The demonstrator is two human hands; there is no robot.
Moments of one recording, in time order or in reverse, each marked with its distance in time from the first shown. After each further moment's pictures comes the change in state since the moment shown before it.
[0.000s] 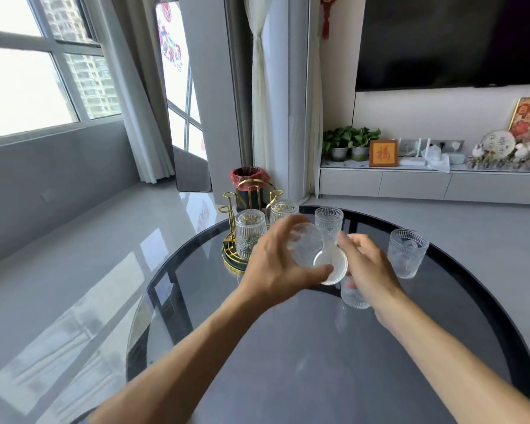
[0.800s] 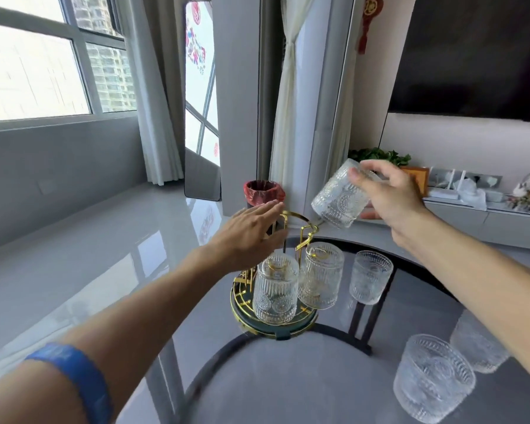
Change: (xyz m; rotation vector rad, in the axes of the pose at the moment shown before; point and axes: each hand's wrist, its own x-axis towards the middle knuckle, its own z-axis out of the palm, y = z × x) left_hand 0.161 -0.151 -0.080 0.616 -0.249 0.080; right_hand 0.196 -0.117 0.065 0.110 0.005 -0.354
